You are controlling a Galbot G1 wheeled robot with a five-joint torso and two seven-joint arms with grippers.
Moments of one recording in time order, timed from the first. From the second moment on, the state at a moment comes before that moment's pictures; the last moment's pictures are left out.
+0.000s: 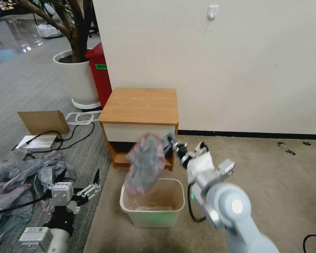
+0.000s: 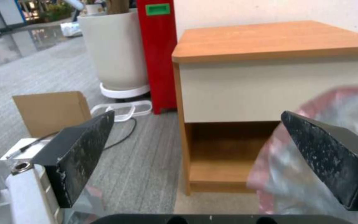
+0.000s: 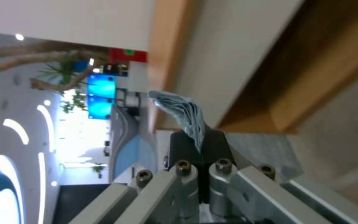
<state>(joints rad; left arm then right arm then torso) 2.01 -1.29 -0.68 -2.50 -0.23 0.11 -0.17 -1.32 1.35 0.11 2.27 1.50 -0.11 0.63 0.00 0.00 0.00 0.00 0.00</state>
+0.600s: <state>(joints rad) 1.99 -1.28 -0.64 -2.50 -0.24 0.13 -0.17 -1.33 1.34 0.10 2.34 1.50 -0.12 0.64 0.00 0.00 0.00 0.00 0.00</state>
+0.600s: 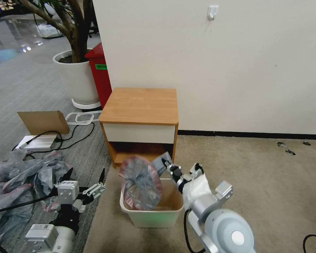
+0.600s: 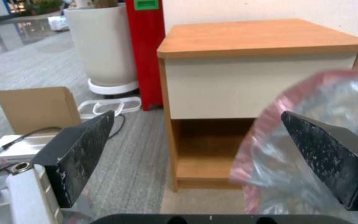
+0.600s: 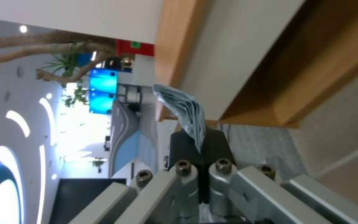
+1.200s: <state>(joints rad) 1.99 -1.23 -0.75 -2.50 -0.34 0.09 -0.17 -1.16 1.42 -0.04 2.32 1.63 -0.08 0.70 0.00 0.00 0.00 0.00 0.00</state>
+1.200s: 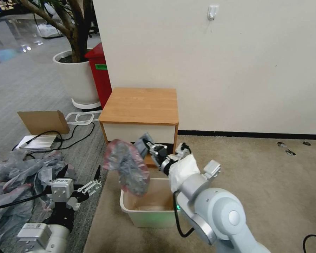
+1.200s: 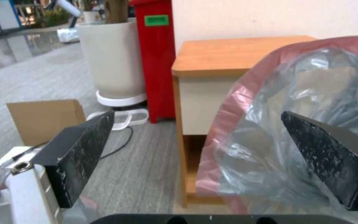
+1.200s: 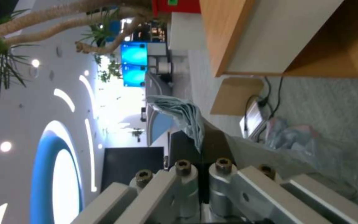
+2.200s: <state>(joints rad) 1.94 -1.14 -0.84 -2.50 -0.50 0.07 -0.18 -1.10 1.61 -0.10 2.23 1.66 -0.01 0.79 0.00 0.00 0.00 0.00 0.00</state>
